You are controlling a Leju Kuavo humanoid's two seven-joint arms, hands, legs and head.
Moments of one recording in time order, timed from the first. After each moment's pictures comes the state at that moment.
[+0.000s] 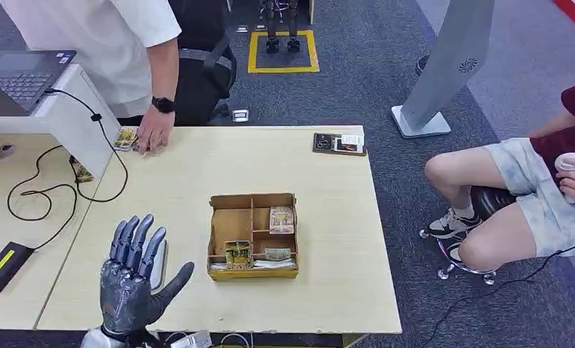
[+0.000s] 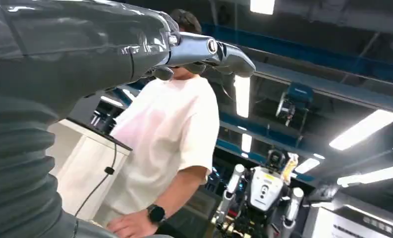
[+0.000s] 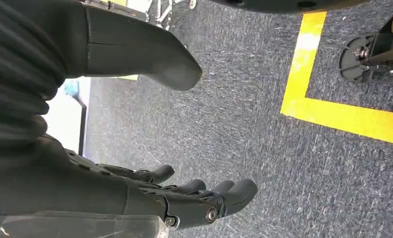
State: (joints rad) left arm 0.15 -0.12 -0.12 -1.68 -1.05 0.70 -0.62; right arm -0.06 0.02 1.56 -0.06 -1.25 -0.47 -0.01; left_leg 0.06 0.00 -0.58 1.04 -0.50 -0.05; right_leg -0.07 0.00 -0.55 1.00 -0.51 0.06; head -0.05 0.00
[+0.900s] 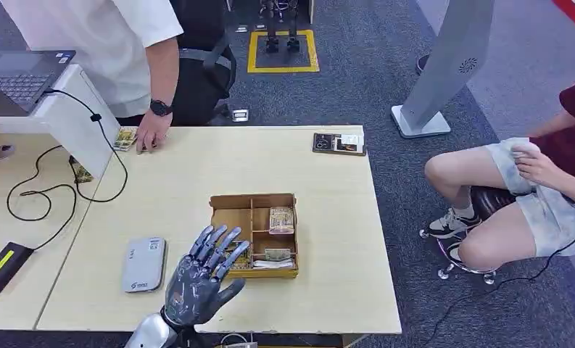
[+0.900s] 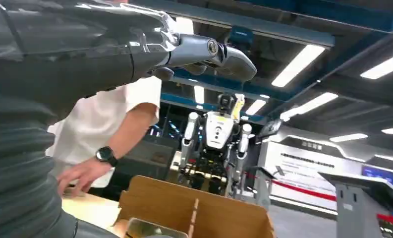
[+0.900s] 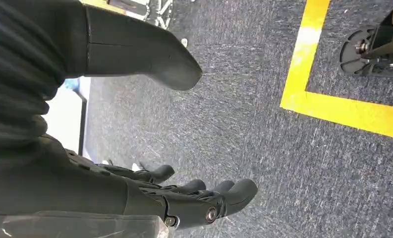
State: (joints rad) left arm -0.01 -0.01 -0.45 -1.42 -1.21 0.70 -0.35; right arm -0.07 0.00 1.56 -0.07 -1.21 -0.47 0.00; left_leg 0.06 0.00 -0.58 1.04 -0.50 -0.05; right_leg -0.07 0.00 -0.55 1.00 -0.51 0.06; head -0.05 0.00
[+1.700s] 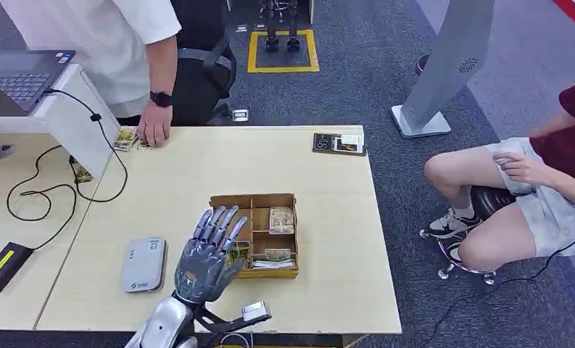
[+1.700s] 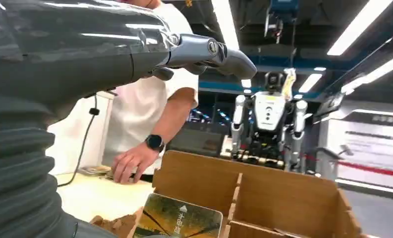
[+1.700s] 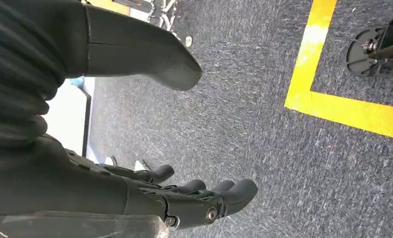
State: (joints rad) left arm -0.14 -0.01 -0.56 -1.26 -1.34 0.68 0.06; right arm -0.07 0.00 1.56 -0.08 -1.19 -0.47 0.02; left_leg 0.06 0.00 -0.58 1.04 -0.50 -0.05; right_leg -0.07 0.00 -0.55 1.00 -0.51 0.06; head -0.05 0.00
